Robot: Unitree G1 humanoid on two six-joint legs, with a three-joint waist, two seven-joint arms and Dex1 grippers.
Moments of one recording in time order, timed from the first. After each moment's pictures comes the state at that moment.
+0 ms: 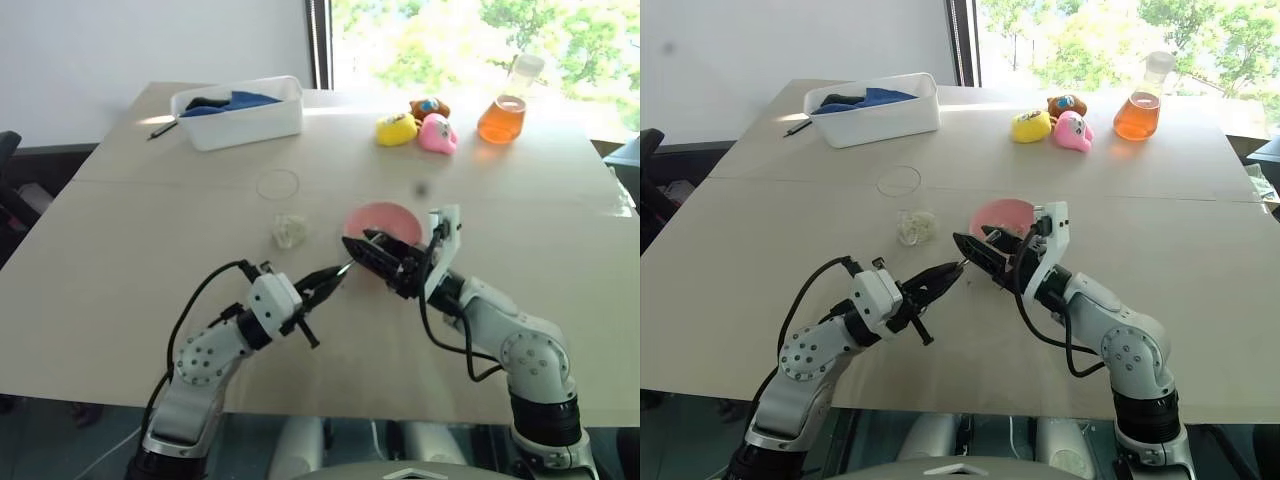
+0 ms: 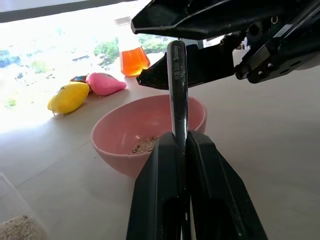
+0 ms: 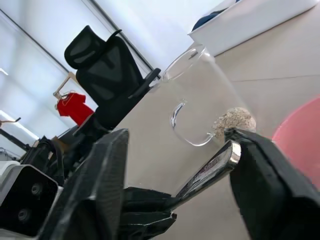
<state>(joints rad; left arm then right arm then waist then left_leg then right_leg) 0.08 0.42 -0.09 -0.40 -0.20 -0.08 -0.70 -0.24 -0.13 0.05 -0.50 0.99 0.85 0.21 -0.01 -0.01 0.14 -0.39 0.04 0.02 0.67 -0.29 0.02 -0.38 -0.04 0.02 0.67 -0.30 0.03</state>
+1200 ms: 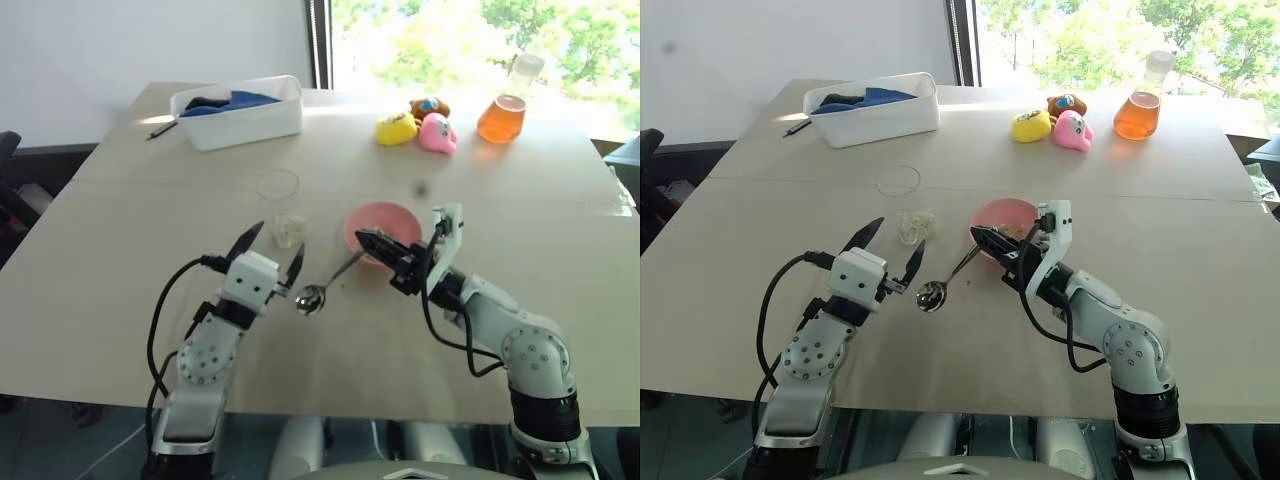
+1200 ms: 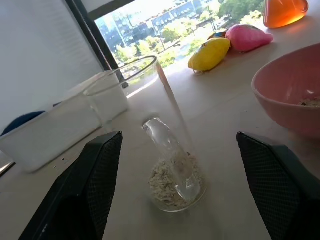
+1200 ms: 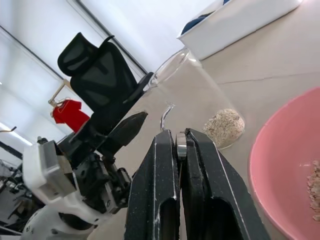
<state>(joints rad) 0.06 0.29 0.03 -0.35 0.16 -0.04 -0.26 -0.25 -0.13 0.02 -0.47 1.02 0.85 0.19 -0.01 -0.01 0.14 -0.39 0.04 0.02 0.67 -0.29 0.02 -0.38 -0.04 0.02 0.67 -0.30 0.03</state>
